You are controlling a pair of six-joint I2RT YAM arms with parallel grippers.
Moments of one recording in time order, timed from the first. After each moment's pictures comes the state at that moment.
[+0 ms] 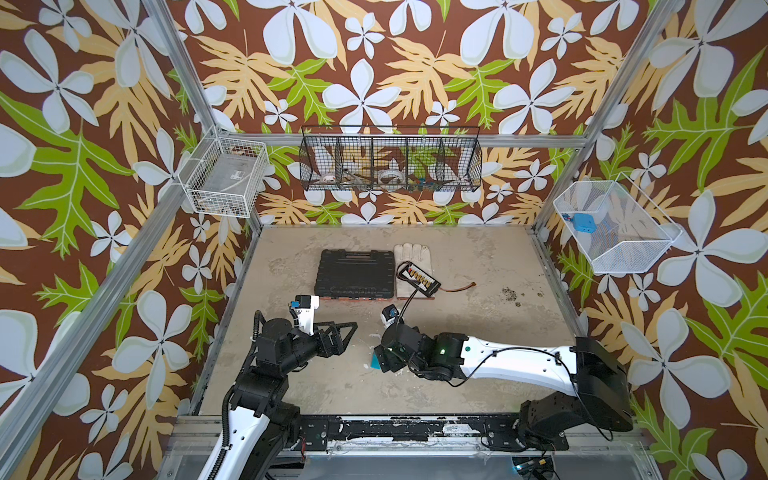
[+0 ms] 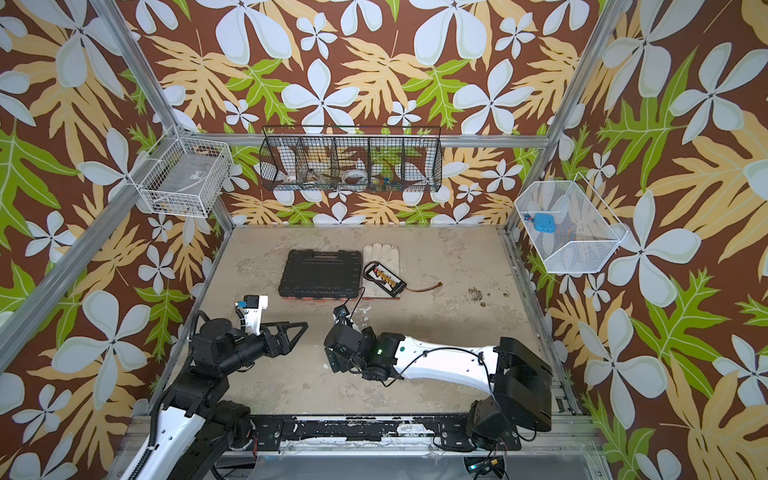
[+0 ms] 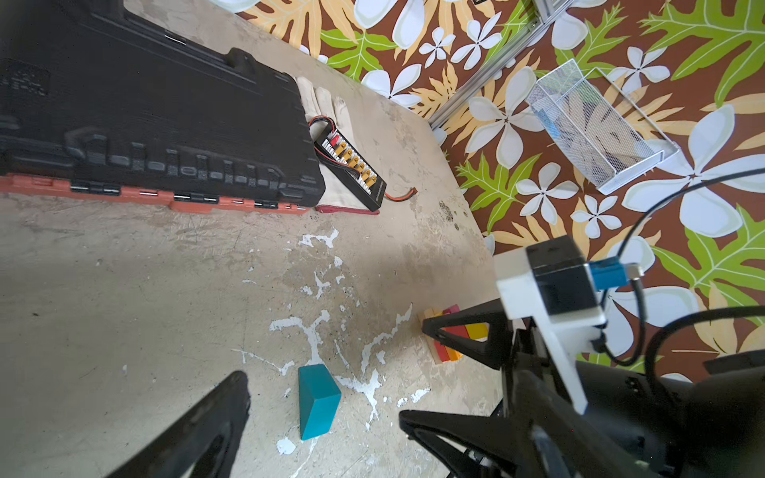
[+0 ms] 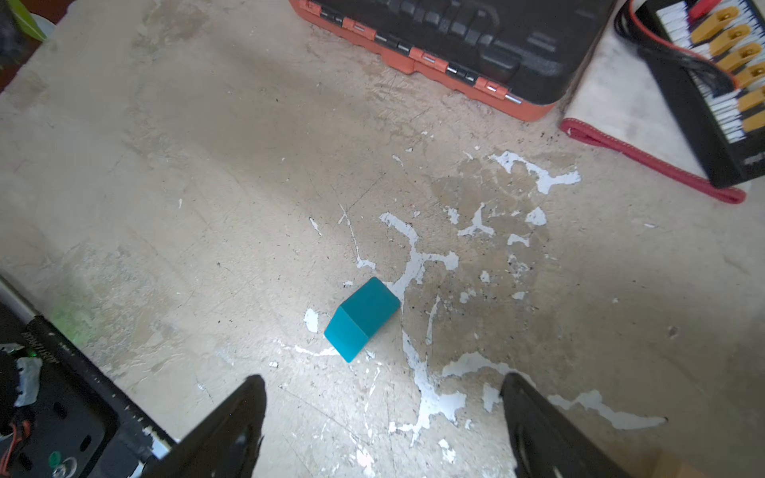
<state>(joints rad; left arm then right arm) -0.23 0.48 0.44 -0.34 0.51 -0.58 1.18 1.57 1.05 -0.41 0.33 0.59</state>
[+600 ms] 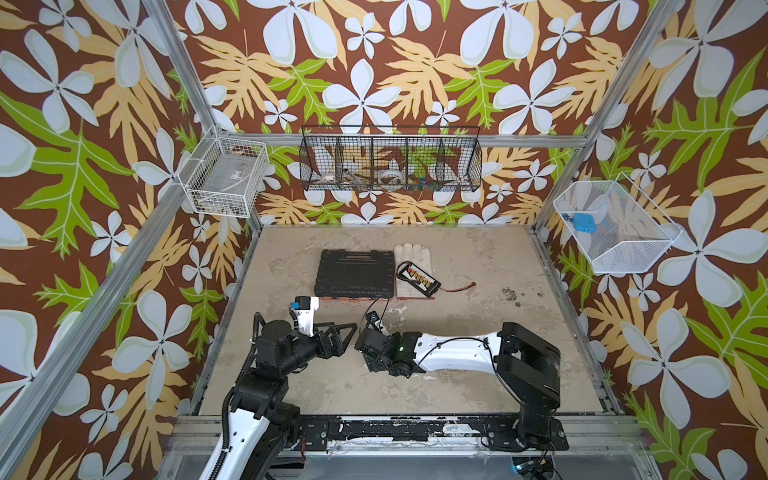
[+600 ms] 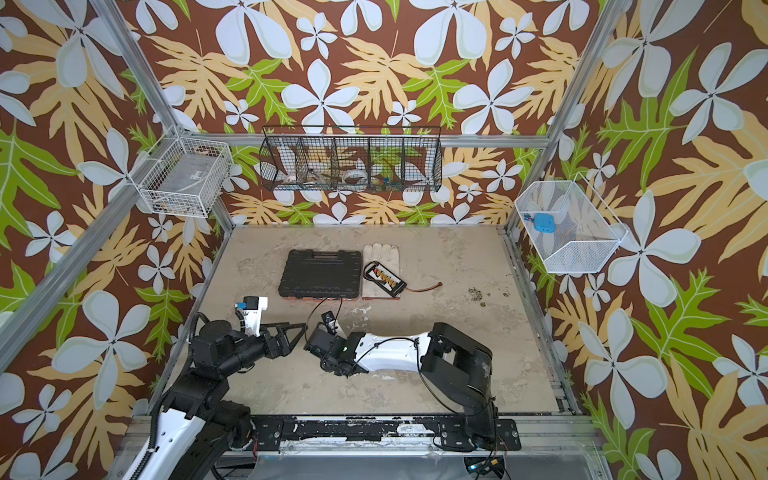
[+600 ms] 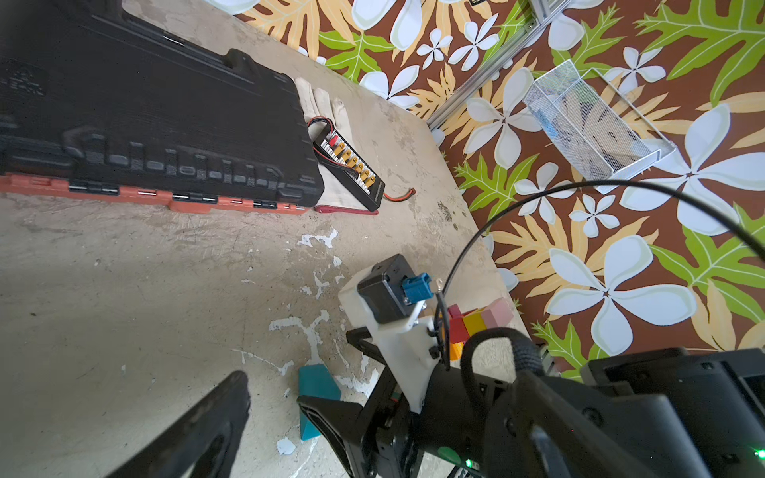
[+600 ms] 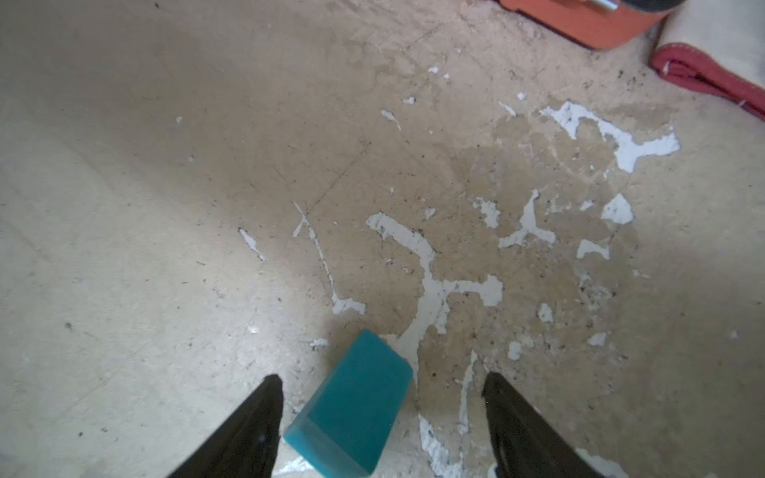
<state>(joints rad) -0.23 0.46 0.43 -0.34 0.52 -0.58 1.18 1.90 1.21 -0.43 0.39 0.65</state>
